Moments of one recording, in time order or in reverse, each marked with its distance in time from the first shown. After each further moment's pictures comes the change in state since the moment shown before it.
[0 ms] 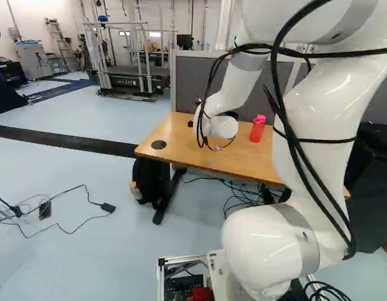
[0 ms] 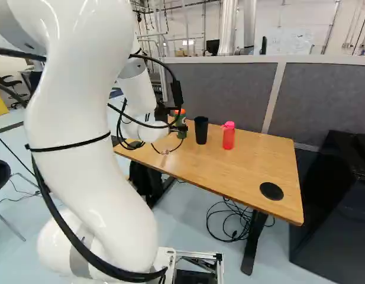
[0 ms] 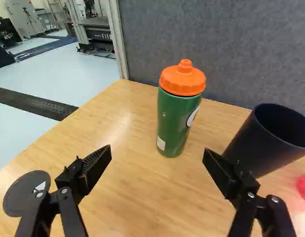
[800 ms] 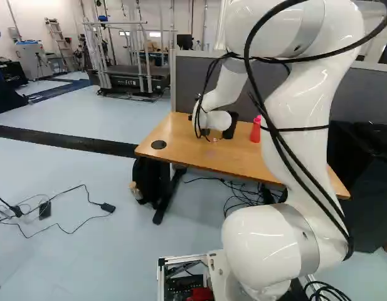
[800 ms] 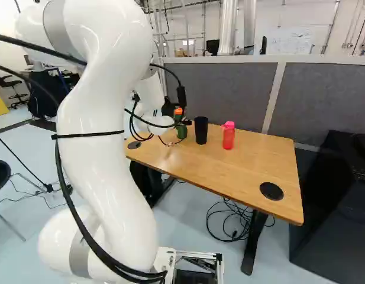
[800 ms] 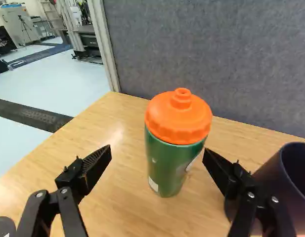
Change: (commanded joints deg) arm -1.5 -10.1 -12.5 0.0 0.0 0.0
